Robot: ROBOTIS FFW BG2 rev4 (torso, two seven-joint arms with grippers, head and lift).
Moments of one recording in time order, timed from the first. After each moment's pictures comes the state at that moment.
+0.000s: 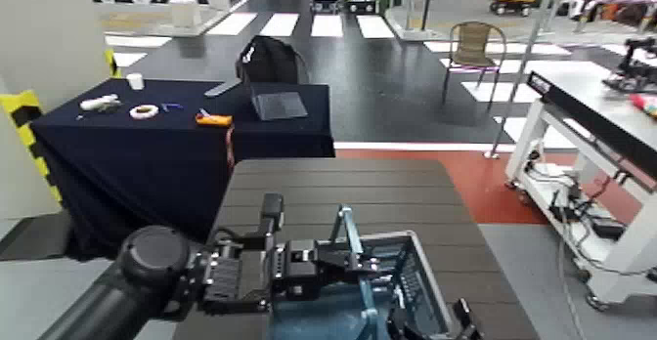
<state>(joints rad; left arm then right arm) -0.54 0.30 -0.46 -1.21 1.55 1.18 -0.48 0.29 -0.12 0.33 -1.56 -0.23 -0.55 -0.18</state>
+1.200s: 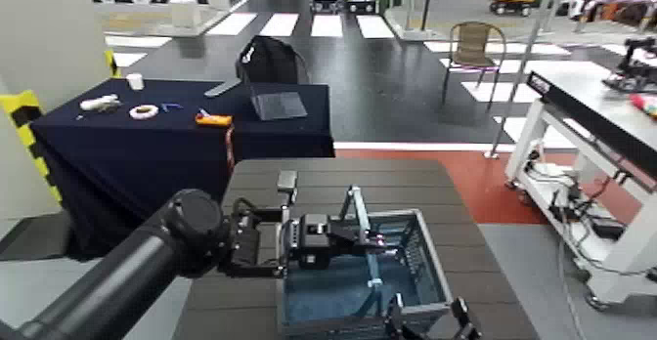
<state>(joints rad) -0.77 0.22 -0.59 -0.95 1.36 1.12 -0.67 0.28 -0.12 0.34 -1.55 -0.24 -0.56 -0.18</state>
